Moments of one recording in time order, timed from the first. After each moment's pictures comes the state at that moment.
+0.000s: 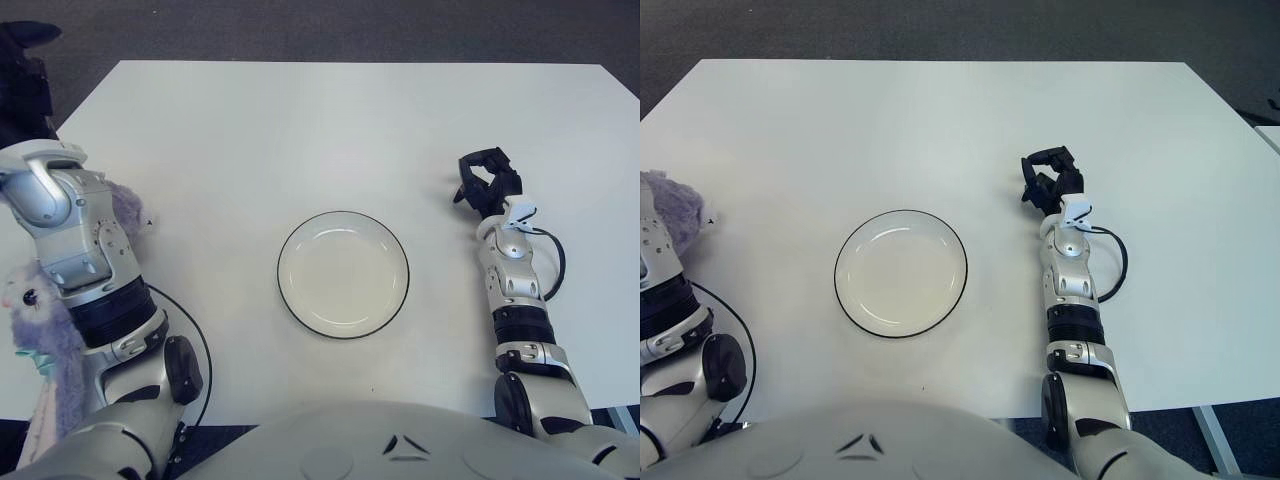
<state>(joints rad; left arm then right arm) -0.43 0.22 0.52 -0.27 -0.11 -0.18 0.30 -0.30 -0.13 -0.17 0.38 0.03 -0.13 -0.10</state>
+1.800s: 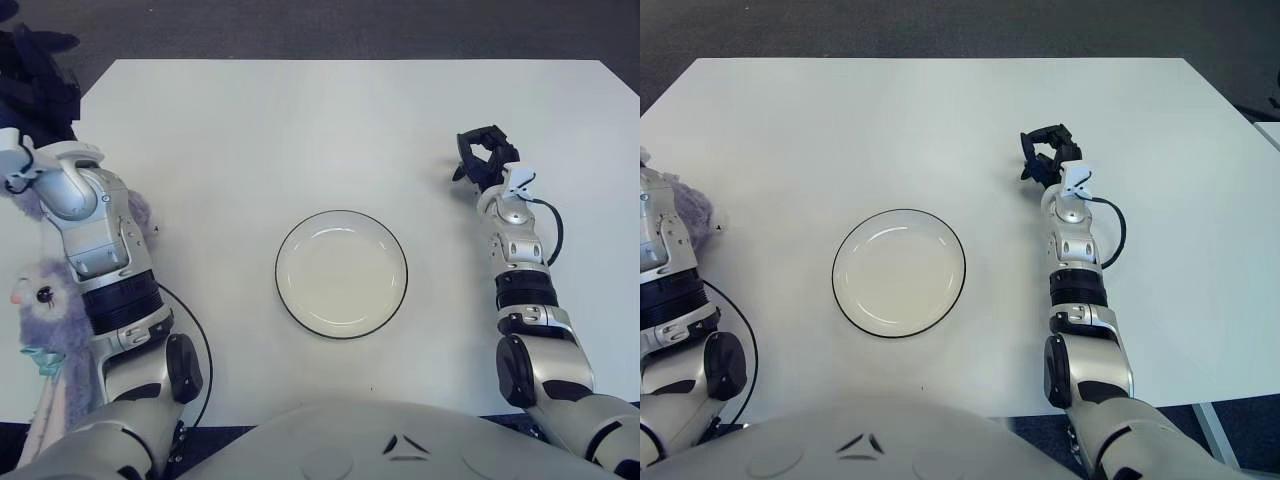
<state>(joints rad) -0.40 0.26 0.52 -0.20 -0.07 -0.17 0.30 -0.62 -0.18 -0.16 0.62 0.01 -0.03 -0.08</state>
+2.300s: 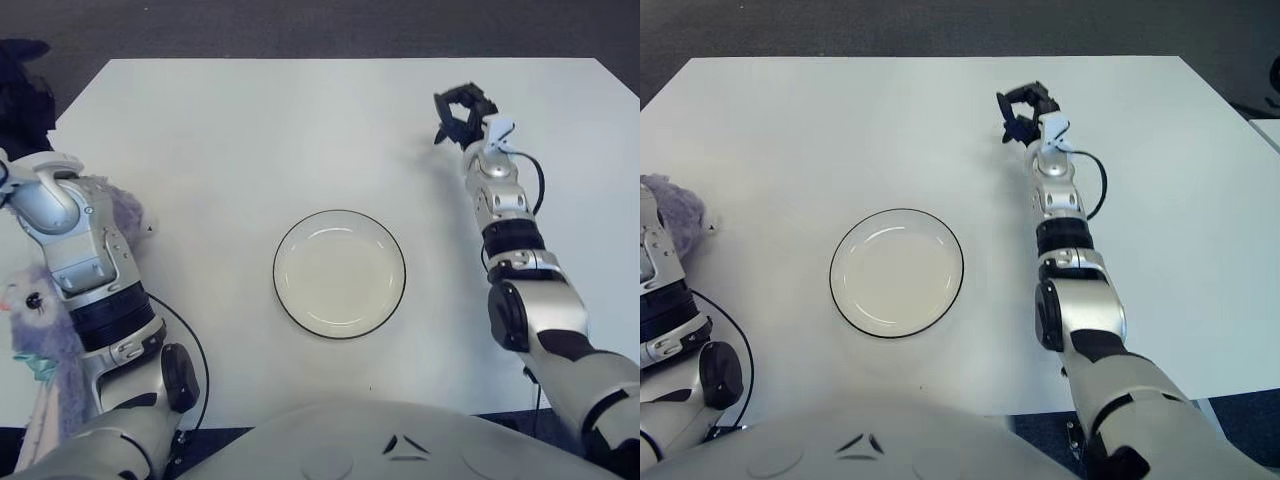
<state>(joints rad) -0.37 0.27 0.55 -0.27 -0.02 -0.10 0.34 -0.93 -0.17 -0.12 0.94 -0.01 -0.21 -0.01</state>
